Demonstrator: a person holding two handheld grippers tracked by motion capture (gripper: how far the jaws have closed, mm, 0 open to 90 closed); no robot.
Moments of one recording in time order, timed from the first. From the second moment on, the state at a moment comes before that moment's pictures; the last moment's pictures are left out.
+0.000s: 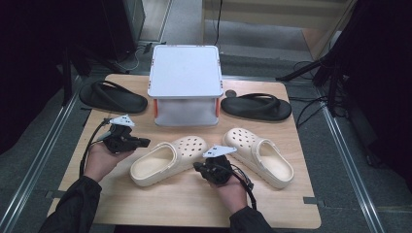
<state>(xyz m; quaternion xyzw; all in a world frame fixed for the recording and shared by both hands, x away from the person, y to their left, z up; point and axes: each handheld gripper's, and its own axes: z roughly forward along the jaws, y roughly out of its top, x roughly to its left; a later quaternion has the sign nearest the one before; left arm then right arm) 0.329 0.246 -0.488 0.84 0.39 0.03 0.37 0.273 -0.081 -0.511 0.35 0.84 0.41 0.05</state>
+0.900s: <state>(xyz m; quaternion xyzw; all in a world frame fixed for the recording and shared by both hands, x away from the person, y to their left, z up) 0.320 0.237 -0.505 0.85 0.39 0.02 0.34 0.284 -0.061 -0.527 0.35 0.85 0.39 0.04</state>
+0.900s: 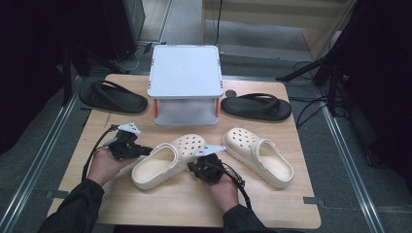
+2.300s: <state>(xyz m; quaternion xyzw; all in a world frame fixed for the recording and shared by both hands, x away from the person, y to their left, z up) 0.264 0.218 -0.507 0.84 0.41 0.01 0.35 0.321 -0.050 -0.522 0.37 0.84 0.39 0.04</state>
